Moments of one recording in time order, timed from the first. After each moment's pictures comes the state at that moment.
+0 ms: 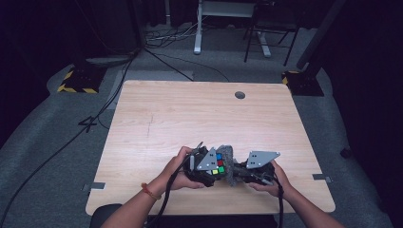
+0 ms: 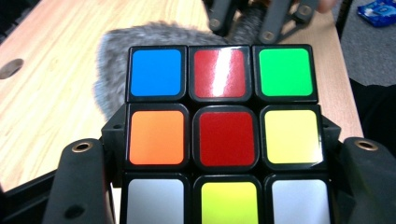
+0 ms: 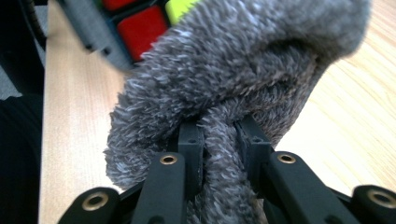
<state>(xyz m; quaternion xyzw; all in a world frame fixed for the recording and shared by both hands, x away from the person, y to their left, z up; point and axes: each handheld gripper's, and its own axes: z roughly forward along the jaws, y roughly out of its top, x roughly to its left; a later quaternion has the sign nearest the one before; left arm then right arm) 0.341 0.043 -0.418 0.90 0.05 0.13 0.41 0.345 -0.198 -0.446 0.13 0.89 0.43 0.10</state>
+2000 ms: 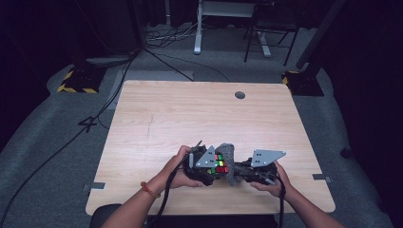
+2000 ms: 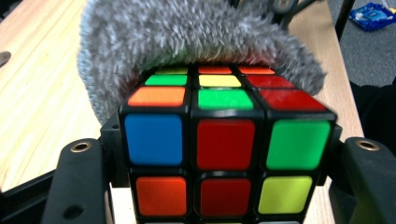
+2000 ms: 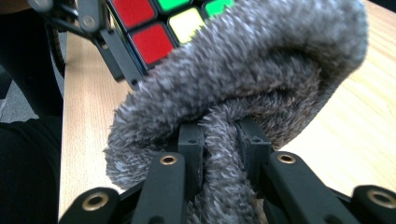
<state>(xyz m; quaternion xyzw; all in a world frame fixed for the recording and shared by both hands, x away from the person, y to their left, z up) 0.349 0.043 -0.426 0.91 0.05 0.12 0.41 0.344 -0.205 -0.440 0.13 0.87 0.47 0.09</state>
